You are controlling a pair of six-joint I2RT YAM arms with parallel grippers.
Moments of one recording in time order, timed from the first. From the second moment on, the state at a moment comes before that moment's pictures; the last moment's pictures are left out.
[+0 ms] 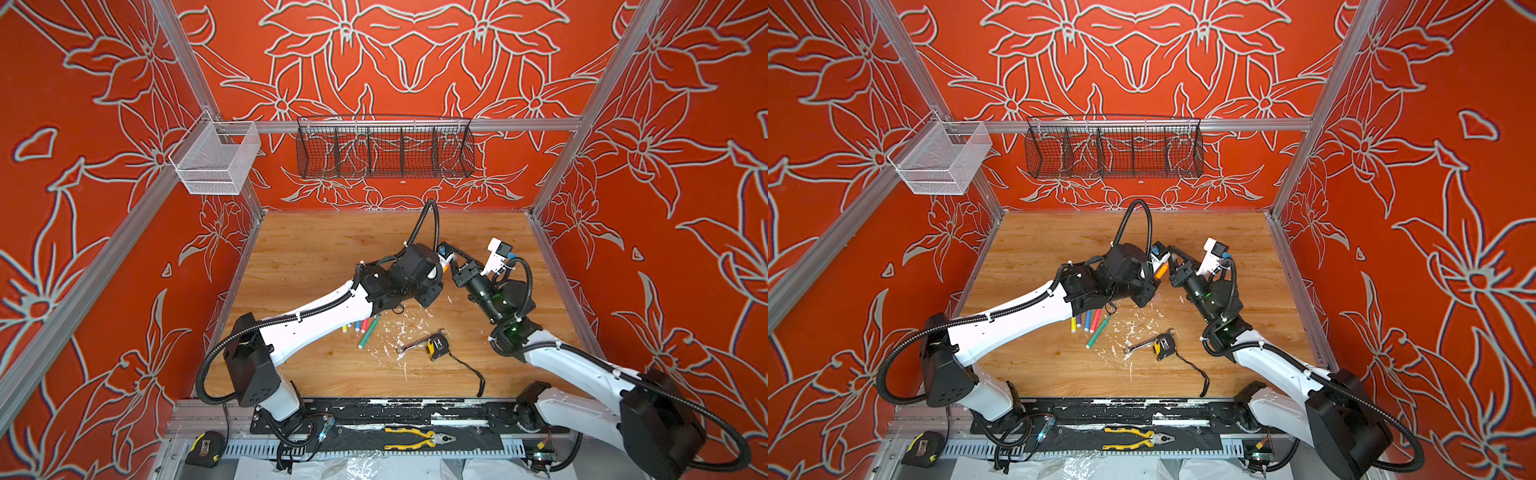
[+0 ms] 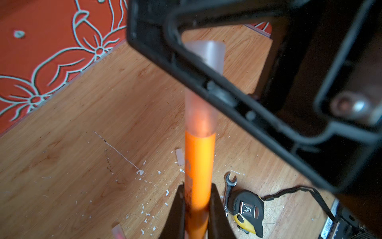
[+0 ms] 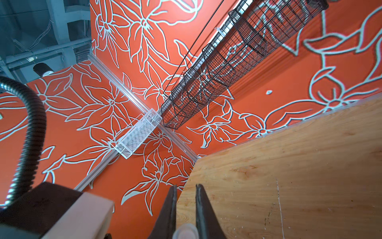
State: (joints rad) left arm -0.90 1.58 1.44 -0.53 -0.12 -0.03; right arm 0.57 1.08 0.48 0.80 0.01 0.84
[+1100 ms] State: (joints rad) left arm -0.46 1.05 0.54 -0.53 -0.32 -0.74; right arm 0.61 1.27 0.52 0.30 -0.08 0.84
